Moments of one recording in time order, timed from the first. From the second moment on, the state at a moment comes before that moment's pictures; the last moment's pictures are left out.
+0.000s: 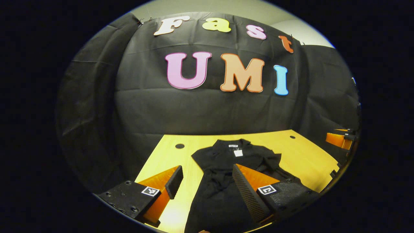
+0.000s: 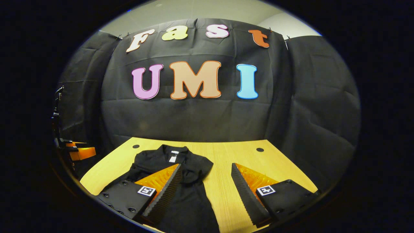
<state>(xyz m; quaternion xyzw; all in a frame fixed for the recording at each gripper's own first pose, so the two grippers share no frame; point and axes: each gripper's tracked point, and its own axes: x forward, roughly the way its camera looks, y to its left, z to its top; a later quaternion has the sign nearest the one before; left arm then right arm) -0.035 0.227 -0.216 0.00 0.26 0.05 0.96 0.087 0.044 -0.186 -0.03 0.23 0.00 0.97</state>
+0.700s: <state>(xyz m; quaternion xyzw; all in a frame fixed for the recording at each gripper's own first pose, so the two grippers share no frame) -0.152 0.235 -0.317 0.00 0.41 0.08 0.91 -0.006 0.026 -0.294 -0.05 0.38 0.01 0.92</state>
